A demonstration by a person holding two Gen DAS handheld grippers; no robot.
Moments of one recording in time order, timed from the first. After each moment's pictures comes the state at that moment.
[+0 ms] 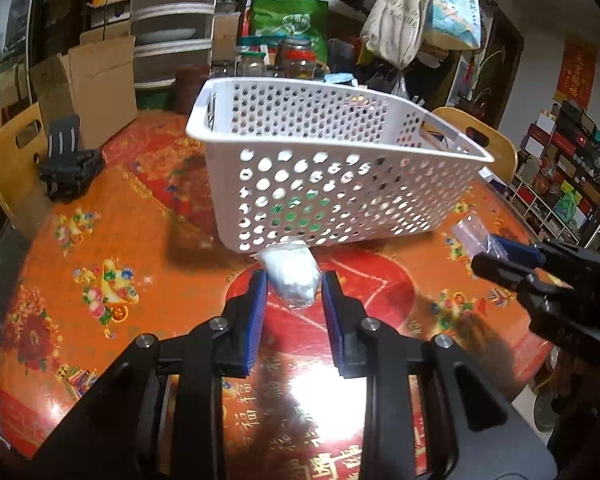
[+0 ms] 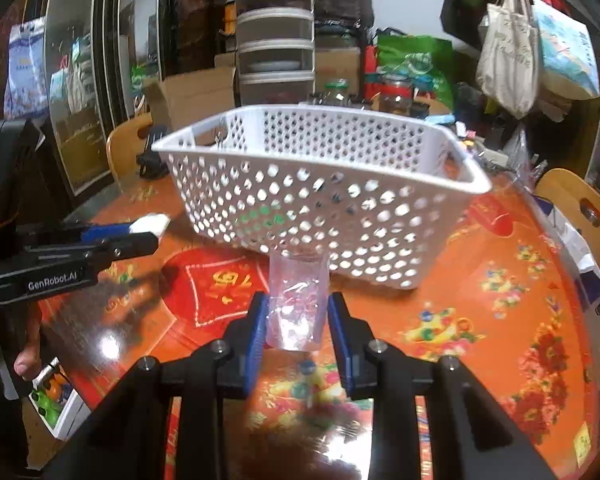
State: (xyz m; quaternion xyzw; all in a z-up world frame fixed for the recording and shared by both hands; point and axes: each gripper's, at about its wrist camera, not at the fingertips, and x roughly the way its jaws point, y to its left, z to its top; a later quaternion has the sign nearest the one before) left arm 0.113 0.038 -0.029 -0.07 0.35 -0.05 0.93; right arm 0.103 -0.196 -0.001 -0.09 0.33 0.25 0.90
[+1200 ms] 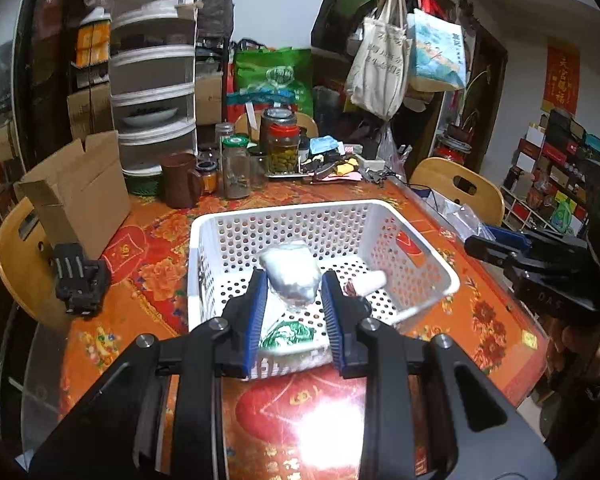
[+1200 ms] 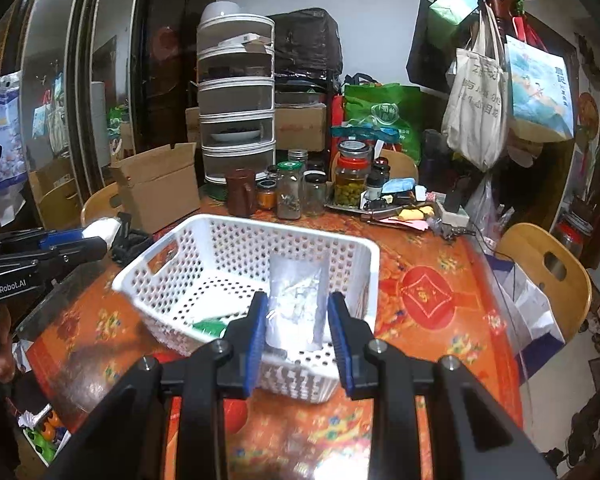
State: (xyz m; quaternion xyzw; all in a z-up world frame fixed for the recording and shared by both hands) left arm 0.175 0.035 0.127 -0.05 0.30 -0.06 0.95; right arm 0.172 -0.227 0.124 -0.08 0.28 0.22 0.93
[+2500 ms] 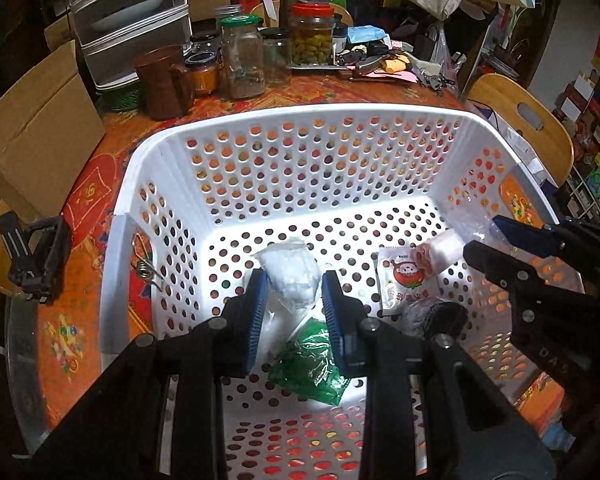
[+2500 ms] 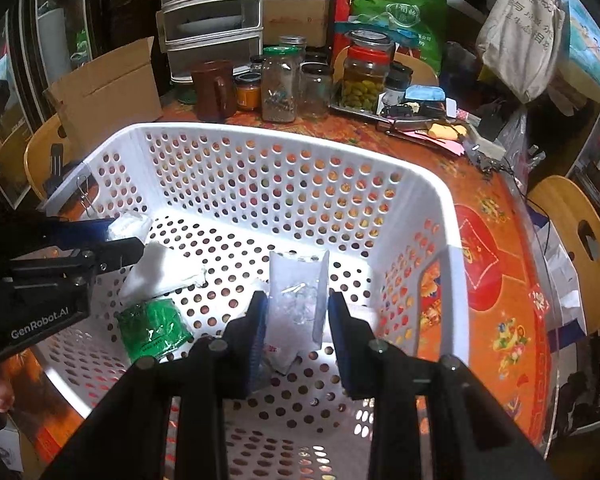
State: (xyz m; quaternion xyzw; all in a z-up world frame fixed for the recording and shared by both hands) left arm 0.343 0.022 0.005 -0.03 0.48 -0.02 0.88; right arm 0.299 -0.162 0.028 -0.13 0.45 0.18 0.87
